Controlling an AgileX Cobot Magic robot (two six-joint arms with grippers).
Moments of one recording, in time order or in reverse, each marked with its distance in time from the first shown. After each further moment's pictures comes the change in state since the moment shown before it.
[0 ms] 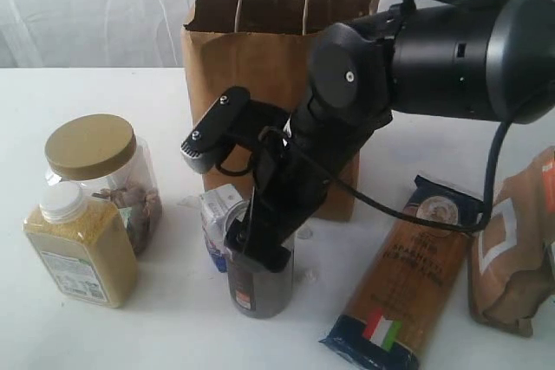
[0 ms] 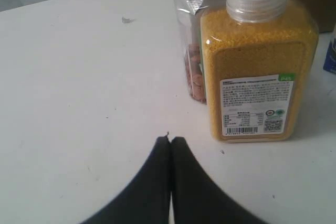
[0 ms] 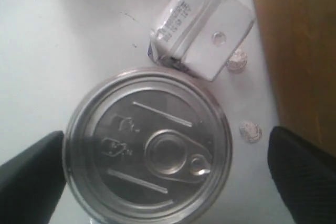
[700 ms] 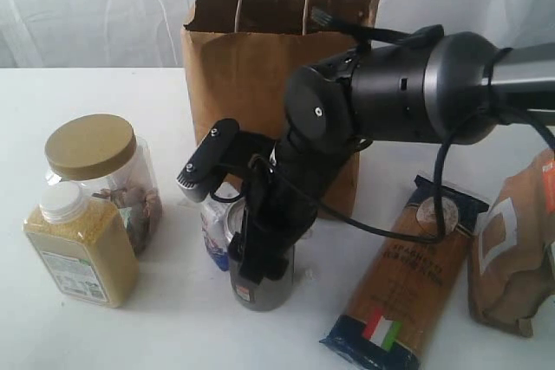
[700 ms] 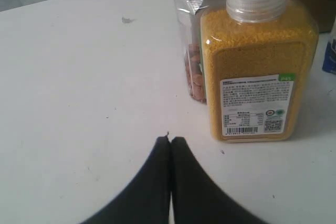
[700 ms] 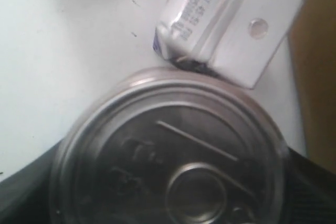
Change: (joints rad) left arm 0.000 0.000 0.000 0.000 0.000 0.000; right arm 0.009 0.090 0.000 -0.018 -0.032 -0.004
